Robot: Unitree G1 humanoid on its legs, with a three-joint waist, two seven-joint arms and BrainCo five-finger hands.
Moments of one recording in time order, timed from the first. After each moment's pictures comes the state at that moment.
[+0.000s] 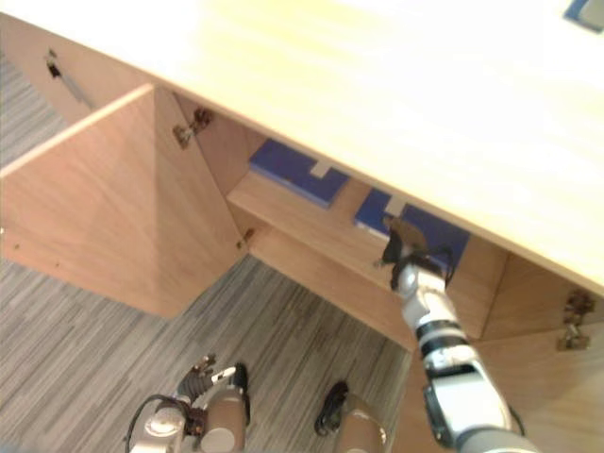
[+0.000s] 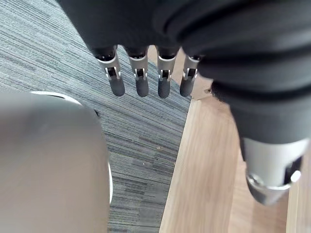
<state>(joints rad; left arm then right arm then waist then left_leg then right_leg) 0.10 0.11 0.03 0.74 0.14 -0.07 -0.02 -0.48 -0.36 0.10 0.69 -0.84 0.09 -0.05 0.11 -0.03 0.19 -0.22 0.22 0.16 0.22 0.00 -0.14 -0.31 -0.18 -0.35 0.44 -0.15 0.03</state>
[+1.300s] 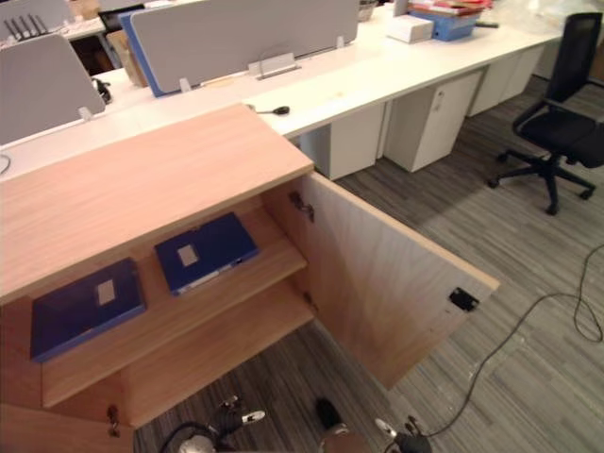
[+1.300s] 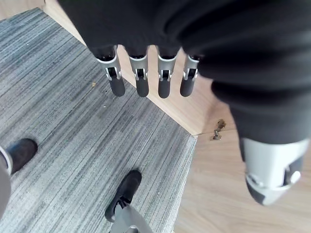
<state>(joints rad) 0.05 0.04 -0.12 1.02 0.22 -0.11 0.07 0.28 -0.04 -0.34 0.76 0.29 -0.06 -0.05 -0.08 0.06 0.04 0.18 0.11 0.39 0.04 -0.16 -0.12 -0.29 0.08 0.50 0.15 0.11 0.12</state>
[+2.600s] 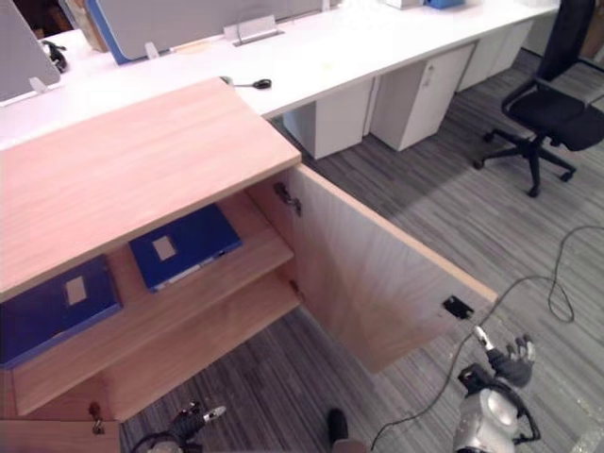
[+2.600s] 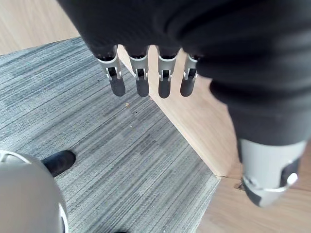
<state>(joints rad) 0.08 0.08 0.12 0.97 0.20 -0.06 0.07 0.01 -0.18 -0.60 0.44 0.30 -0.09 -0.19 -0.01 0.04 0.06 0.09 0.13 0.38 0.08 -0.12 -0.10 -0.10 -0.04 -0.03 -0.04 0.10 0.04</state>
